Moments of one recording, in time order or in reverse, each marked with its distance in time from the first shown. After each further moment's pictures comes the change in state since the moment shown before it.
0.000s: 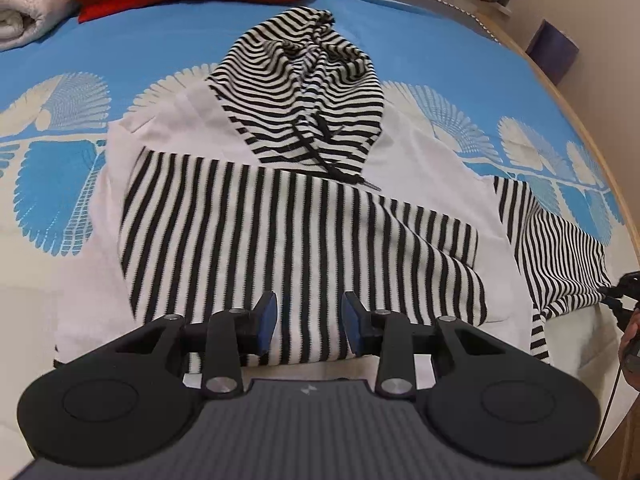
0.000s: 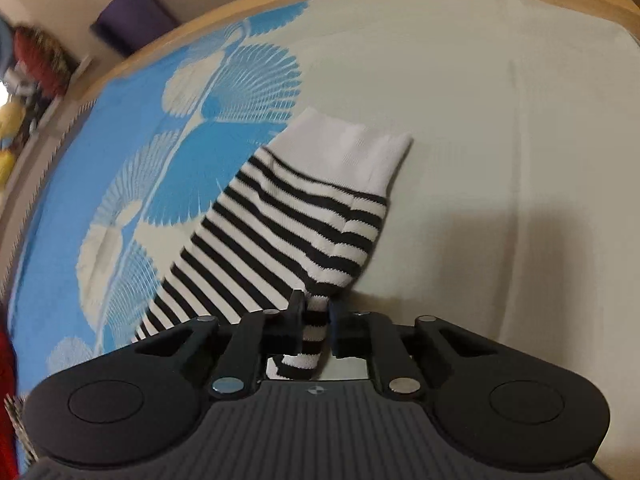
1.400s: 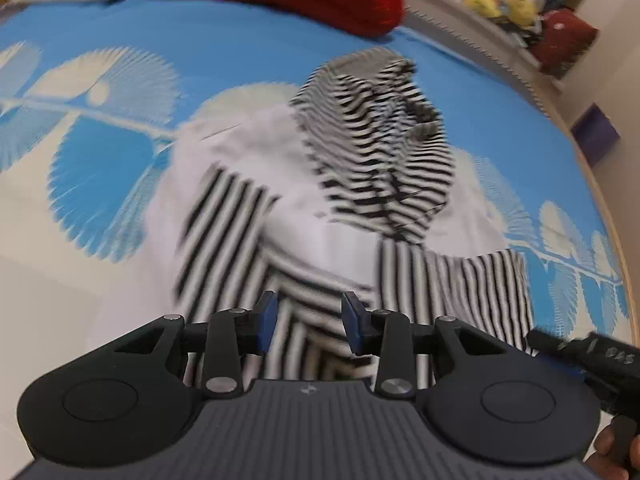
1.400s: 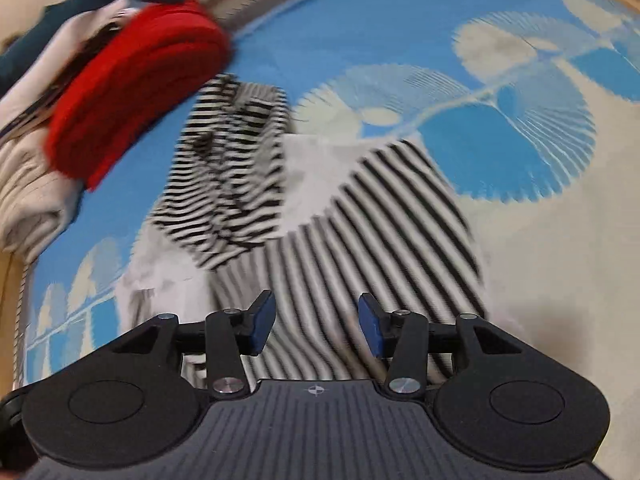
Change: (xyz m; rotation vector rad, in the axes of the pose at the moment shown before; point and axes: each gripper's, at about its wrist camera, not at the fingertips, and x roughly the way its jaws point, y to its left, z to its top) left arm 0.006 0.055 0.030 -0.211 -0.084 0.012; right arm -0.110 0.202 -0.245 -0.738 0.357 0.355
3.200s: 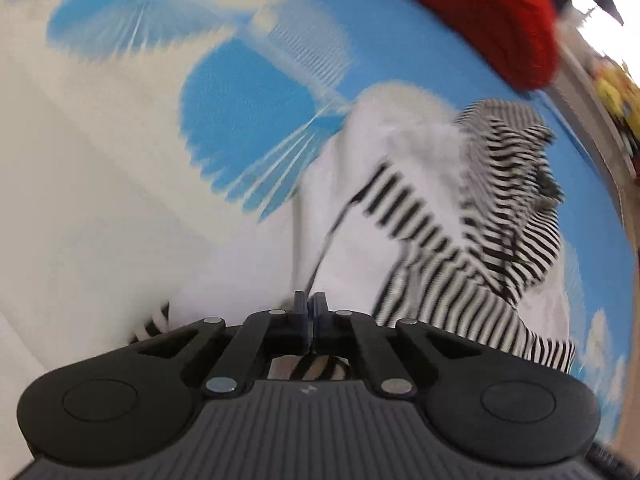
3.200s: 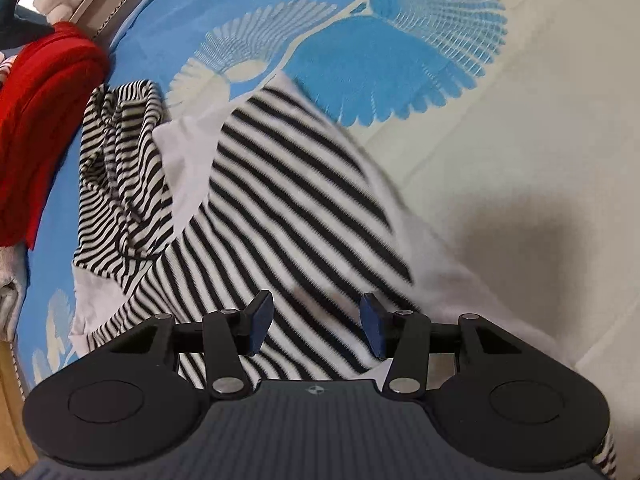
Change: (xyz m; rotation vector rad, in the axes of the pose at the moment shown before) left arm -0.001 0.087 -0.006 -0.369 0.020 0.159; right arm 0.029 -0.056 -0.001 0.315 0.124 -0.109
